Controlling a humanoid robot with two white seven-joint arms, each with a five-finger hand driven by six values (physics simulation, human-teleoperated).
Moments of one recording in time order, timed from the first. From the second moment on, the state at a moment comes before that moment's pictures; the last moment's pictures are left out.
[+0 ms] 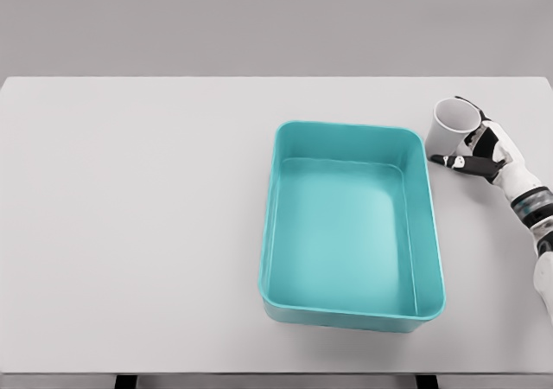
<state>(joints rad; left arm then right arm) -0.06 0.00 -0.13 -0.08 0.03 0.01 -0.17 -0.45 -0.38 0.00 -0.73 -0.42 -0.33 0.61</state>
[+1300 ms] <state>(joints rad) -0.06 0.00 -0.13 -0.08 0.03 0.01 -0.17 -0.39 -0.39 -0.02 -0.94 -0.44 -0.32 0.61</state>
